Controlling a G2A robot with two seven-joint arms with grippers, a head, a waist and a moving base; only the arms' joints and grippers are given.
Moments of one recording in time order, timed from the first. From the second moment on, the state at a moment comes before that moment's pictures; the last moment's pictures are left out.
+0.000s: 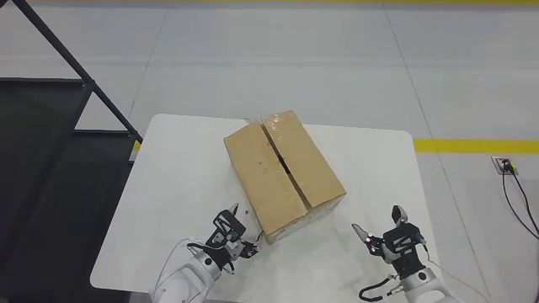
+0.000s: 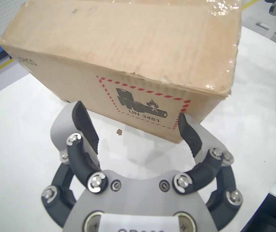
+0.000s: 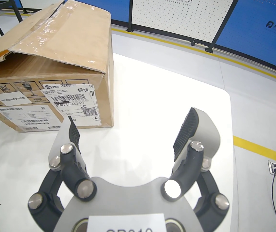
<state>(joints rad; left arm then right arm) 1.36 -1.20 -1.20 -1.63 1.52 -0.31 0.06 -1.60 -1.18 1.50 -1.77 -1.38 -0.19 -0.15</state>
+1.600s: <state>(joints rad) 1.21 -1.27 -1.03 -1.55 1.44 -0.22 0.07 -1.67 -1.18 1.56 -1.78 -1.35 -0.17 -0.21</state>
